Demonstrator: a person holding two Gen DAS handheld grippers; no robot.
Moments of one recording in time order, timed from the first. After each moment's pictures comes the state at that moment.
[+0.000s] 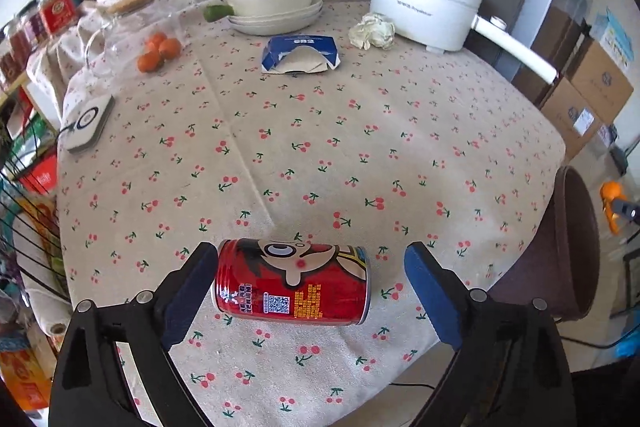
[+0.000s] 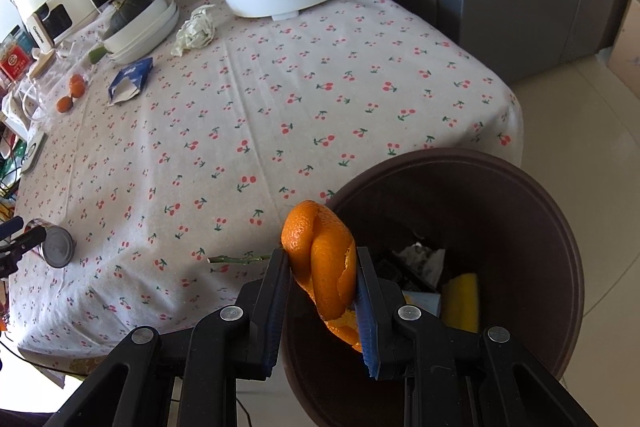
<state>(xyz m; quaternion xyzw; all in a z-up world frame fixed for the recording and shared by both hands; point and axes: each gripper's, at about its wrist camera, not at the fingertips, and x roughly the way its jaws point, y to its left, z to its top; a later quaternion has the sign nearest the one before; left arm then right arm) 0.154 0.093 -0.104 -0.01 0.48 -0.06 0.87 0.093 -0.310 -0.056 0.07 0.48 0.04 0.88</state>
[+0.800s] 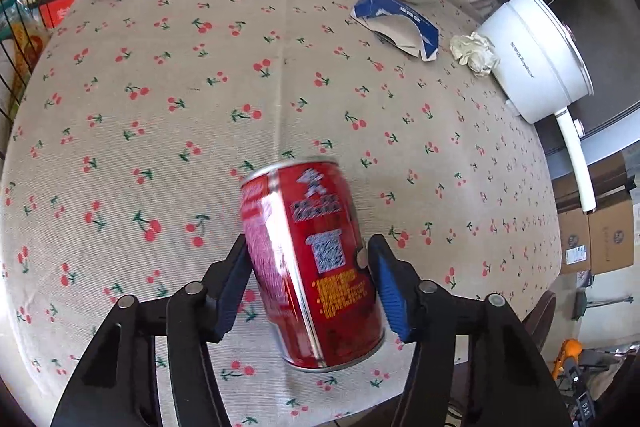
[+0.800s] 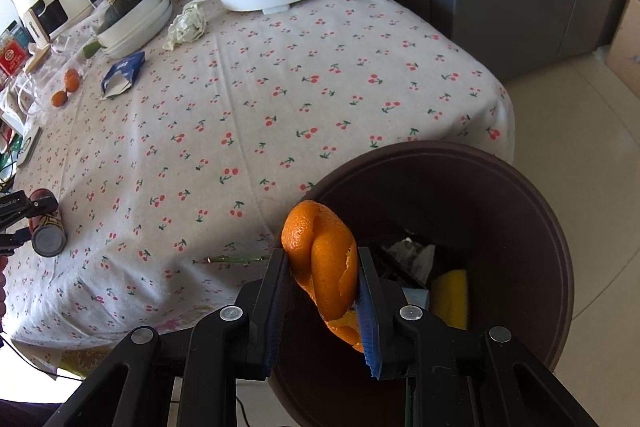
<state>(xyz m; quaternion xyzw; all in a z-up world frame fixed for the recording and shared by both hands) 0.195 0.103 -0.153 -0.23 0.55 0.05 0.80 0.092 -0.327 -0.063 0.07 0.49 0.03 0.87</state>
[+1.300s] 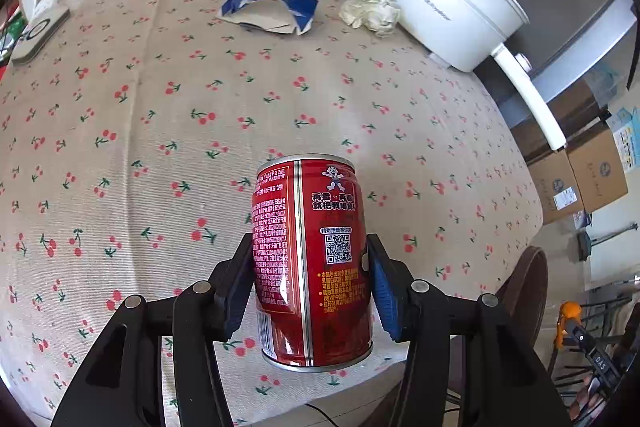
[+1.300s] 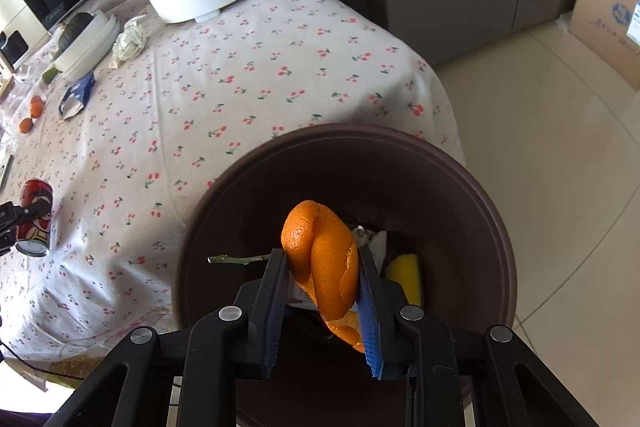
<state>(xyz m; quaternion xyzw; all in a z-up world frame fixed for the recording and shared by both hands) 0.199 0.016 -0.135 -0.16 0.53 -0.05 0.83 0.079 -0.393 -0.074 0.10 0.50 -0.02 0.86</state>
